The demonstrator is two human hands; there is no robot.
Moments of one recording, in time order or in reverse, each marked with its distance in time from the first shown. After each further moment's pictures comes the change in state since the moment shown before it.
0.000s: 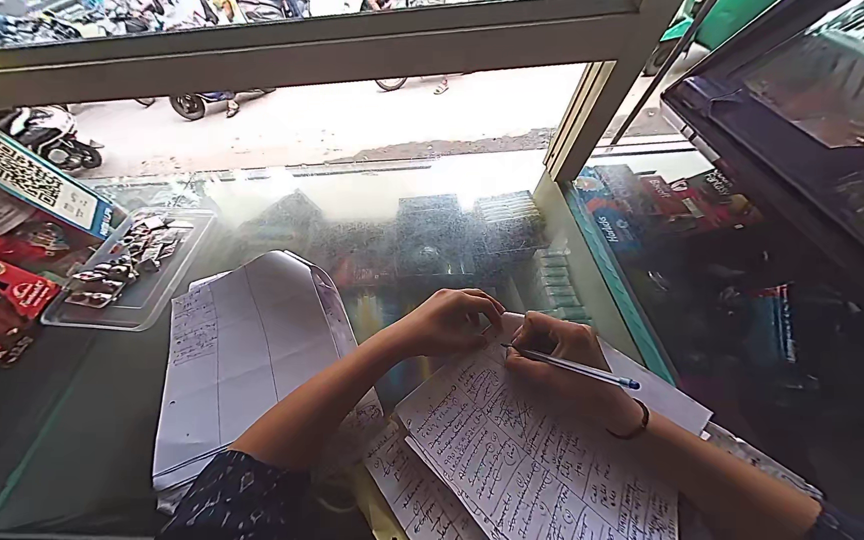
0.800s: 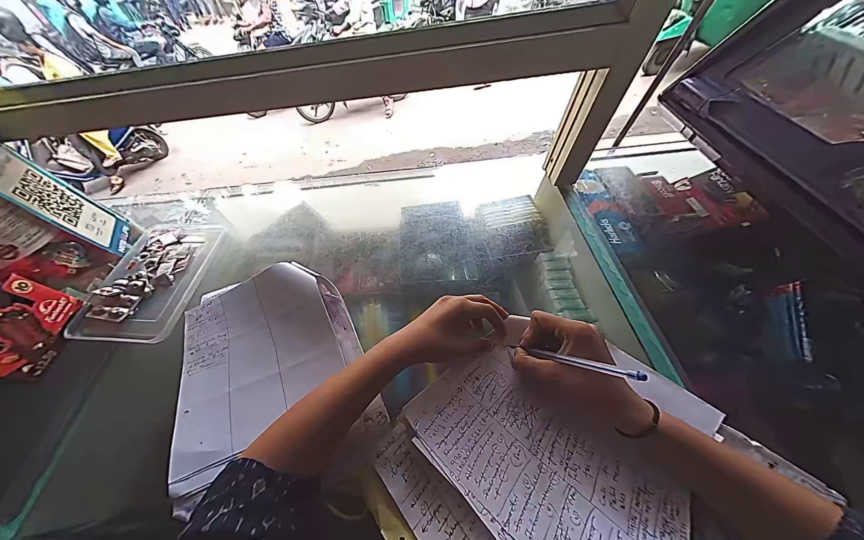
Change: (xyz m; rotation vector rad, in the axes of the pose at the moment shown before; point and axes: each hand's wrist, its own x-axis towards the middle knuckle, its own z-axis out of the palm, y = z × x) left_hand 0.000 0.000 -0.001 0.006 -0.003 -0.006; right_hand 0.005 -0.001 -0.004 -0.018 -0.032 0.093
